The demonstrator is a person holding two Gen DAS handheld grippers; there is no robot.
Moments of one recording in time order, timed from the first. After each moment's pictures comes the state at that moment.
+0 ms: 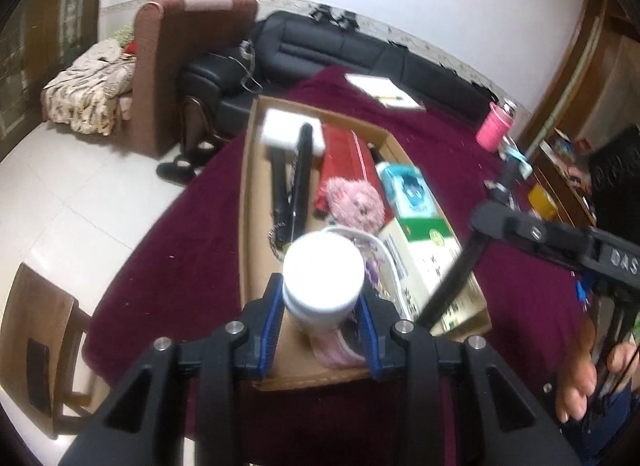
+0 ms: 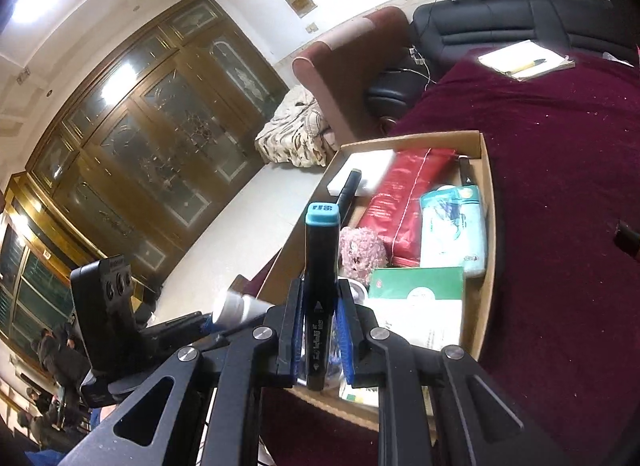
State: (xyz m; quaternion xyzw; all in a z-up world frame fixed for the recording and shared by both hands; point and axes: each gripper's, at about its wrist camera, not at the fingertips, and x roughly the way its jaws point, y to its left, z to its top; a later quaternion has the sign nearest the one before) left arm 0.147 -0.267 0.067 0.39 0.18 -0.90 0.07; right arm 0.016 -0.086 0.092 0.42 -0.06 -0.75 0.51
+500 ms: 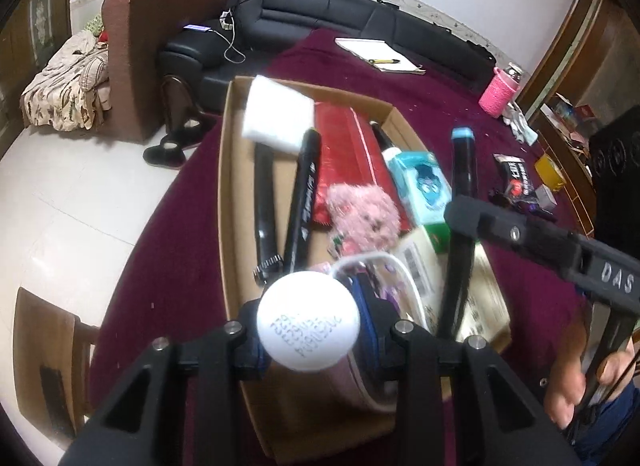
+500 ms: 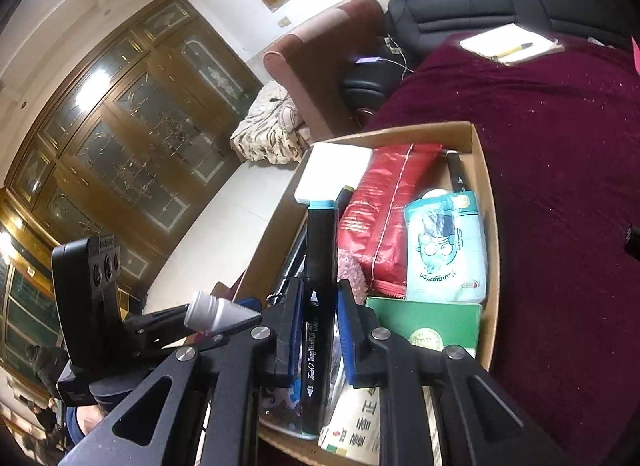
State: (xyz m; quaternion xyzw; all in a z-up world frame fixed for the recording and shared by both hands) left arm 0.089 -0.286 0.058 0.45 0.16 -0.88 0.04; right arm -0.014 -0.115 0.072 0.45 -0.07 -0.76 0.47
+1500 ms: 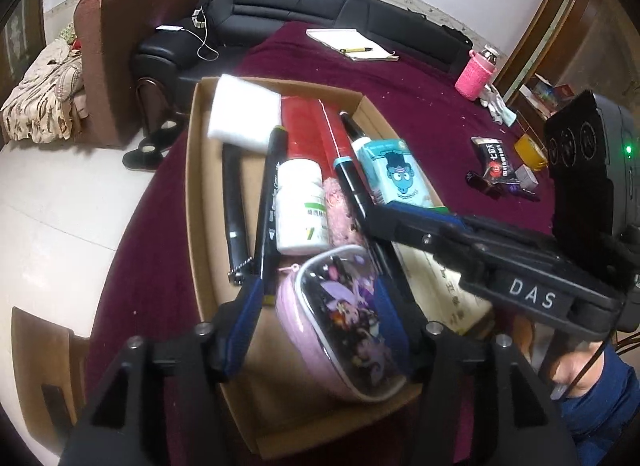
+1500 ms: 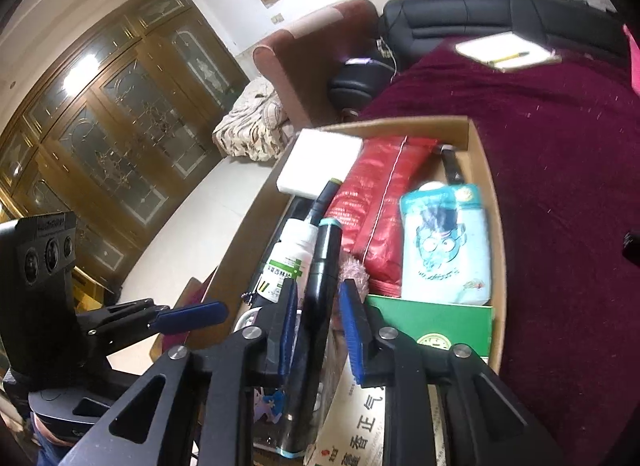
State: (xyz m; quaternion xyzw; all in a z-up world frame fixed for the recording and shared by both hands) left arm 0.094 -0.271 0.067 0.46 0.14 -0.88 0.00; right arm 0.000 -0.126 0.065 0.43 -0.03 -0.78 0.44
